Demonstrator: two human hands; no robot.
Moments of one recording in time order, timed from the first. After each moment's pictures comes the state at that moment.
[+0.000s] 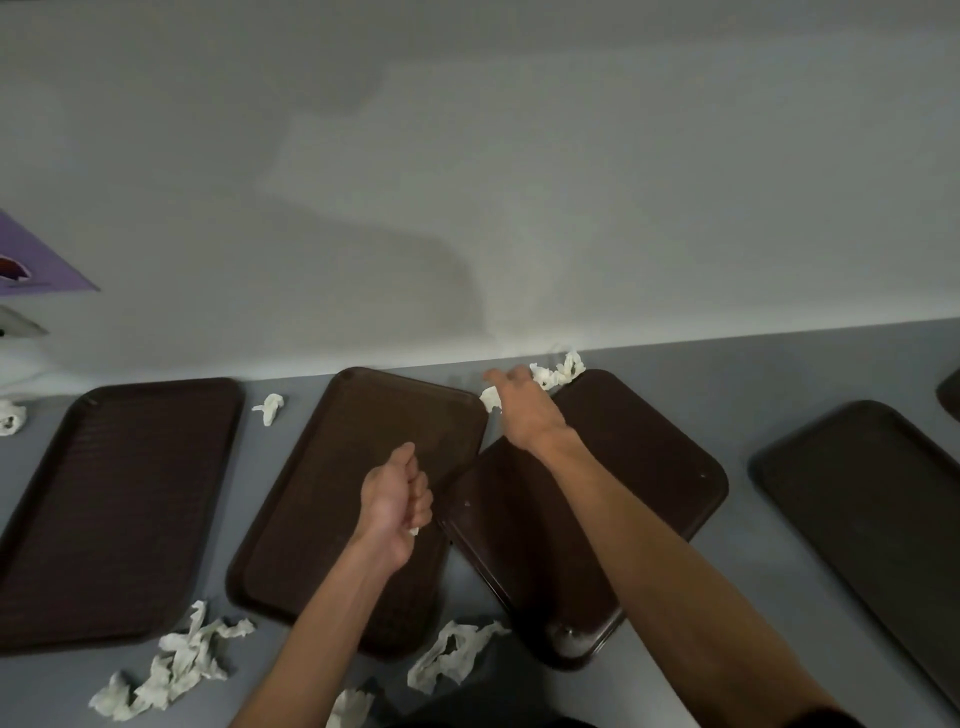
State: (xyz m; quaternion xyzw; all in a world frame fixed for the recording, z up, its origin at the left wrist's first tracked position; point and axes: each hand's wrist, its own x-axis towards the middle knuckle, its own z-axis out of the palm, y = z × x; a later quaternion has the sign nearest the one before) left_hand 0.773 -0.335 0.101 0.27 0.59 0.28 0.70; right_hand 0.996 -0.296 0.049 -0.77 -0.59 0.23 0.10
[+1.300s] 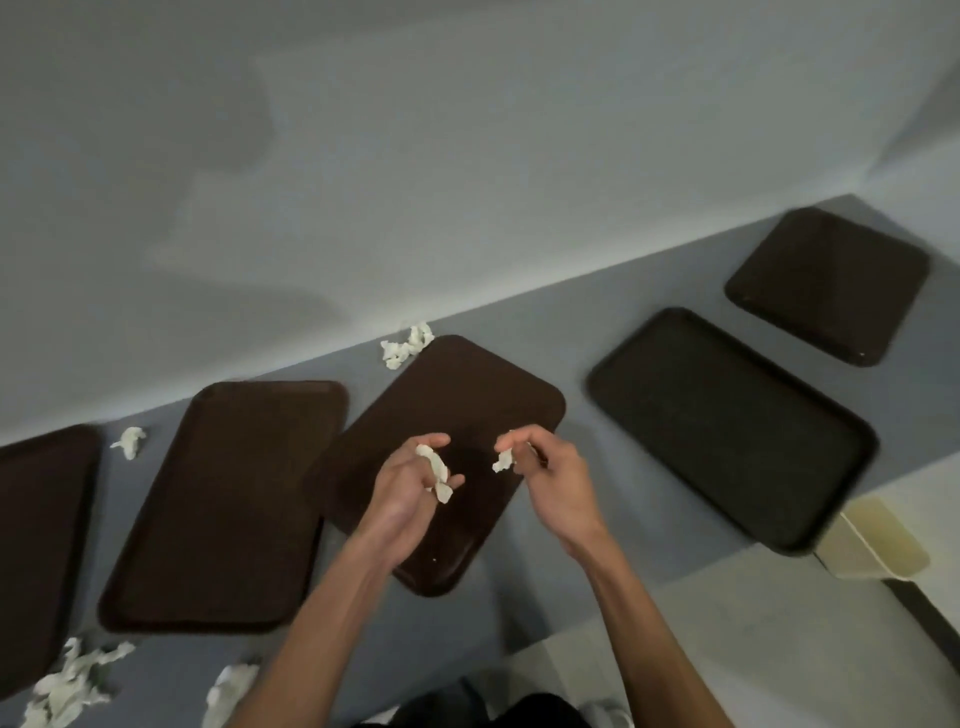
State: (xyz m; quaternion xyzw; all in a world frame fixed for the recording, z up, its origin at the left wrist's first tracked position) left_hand 0.919 -0.501 0.127 0.42 0.48 0.19 0.75; right_hand 1.066 -0.620 0.095 -0.75 -0.31 0.29 0.50
